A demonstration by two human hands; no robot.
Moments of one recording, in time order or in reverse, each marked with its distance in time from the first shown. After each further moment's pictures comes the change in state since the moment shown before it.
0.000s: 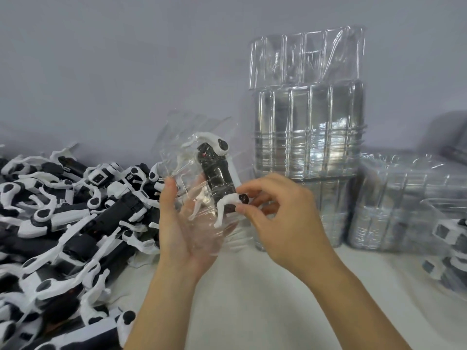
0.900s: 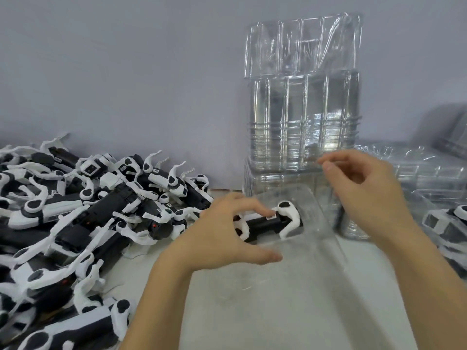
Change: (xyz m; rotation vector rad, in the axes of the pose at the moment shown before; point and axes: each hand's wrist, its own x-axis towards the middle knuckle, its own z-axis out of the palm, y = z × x) left_hand -0.009 -0.001 0.018 1.563 -0.470 0.089; right_hand 0.004 0.040 -0.092 0.008 0.181 0.225
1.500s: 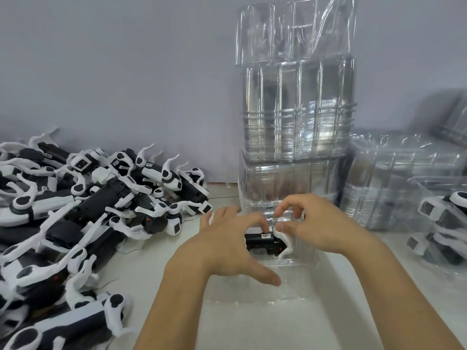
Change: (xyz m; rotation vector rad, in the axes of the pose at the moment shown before) left_hand 0.008 -0.010 0.031 0.322 -0.204 -0.186; right_hand -0.021 0.029 0.032 -0.453 -0.602 0.250
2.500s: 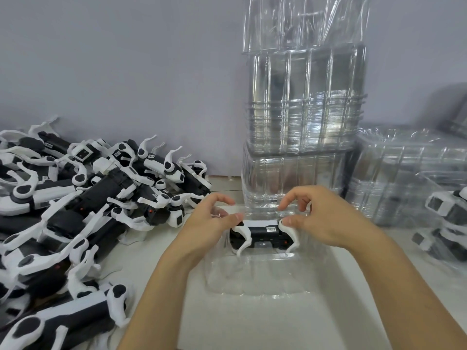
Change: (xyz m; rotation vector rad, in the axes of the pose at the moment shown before) left_hand 0.016 -0.049 0.017 -0.903 0.338 -0.209; right_hand -0.004 -0.008 0.000 0.032 0.018 0.037
